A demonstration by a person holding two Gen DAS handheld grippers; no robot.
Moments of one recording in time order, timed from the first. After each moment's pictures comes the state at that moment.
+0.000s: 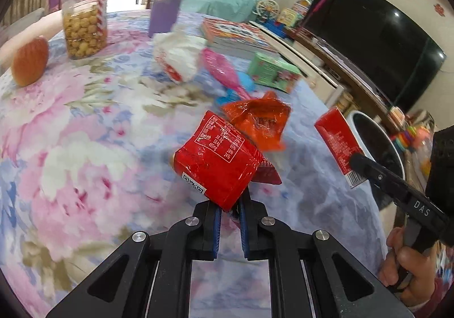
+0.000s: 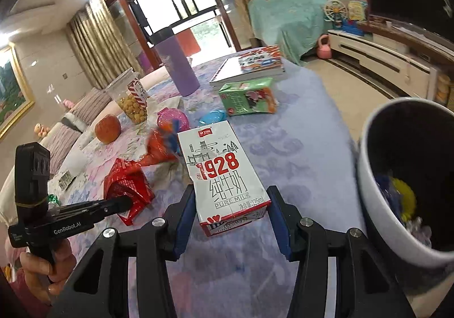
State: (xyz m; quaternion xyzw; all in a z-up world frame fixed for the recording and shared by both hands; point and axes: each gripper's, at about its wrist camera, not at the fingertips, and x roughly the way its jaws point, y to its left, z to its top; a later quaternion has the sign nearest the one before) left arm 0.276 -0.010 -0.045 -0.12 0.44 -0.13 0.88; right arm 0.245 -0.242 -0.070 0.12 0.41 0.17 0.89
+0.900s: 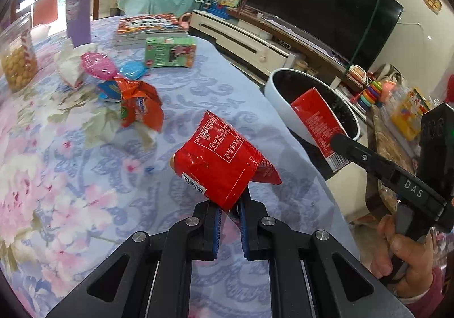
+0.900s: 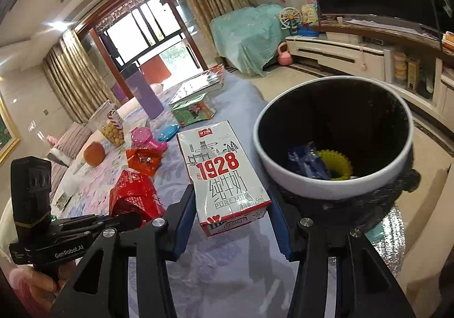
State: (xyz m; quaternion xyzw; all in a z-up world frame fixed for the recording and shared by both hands) left arm 0.256 -0.106 -0.032 -0.05 0.44 -0.23 0.87; right arm 0.180 -0.325 -0.057 0.17 0.38 0.09 0.90
